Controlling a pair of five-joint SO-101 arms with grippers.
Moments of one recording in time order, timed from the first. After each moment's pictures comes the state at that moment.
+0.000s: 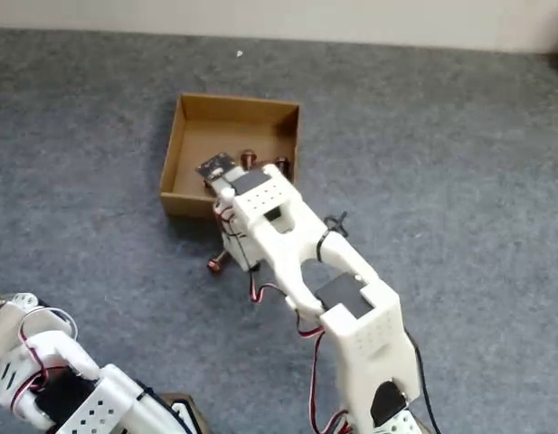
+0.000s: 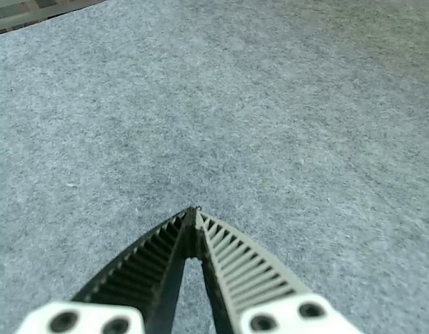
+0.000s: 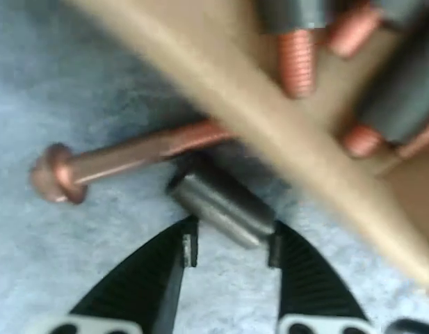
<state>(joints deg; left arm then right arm) -58.2 -103.7 89.5 53.1 5.8 -42.0 29.6 -5.0 75.9 8.3</state>
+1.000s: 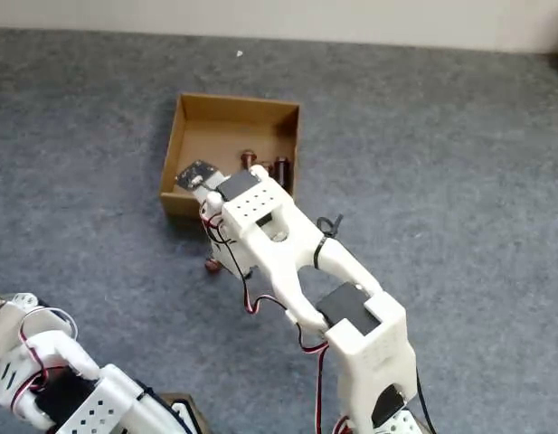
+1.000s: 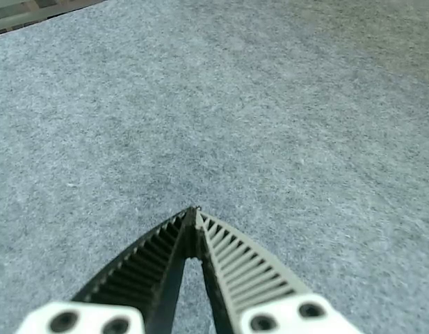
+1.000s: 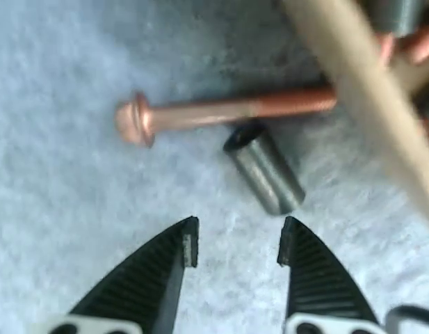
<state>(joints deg) -58.2 -103.7 89.5 53.1 5.8 -44.2 23.5 -4.7 81.7 14.2</state>
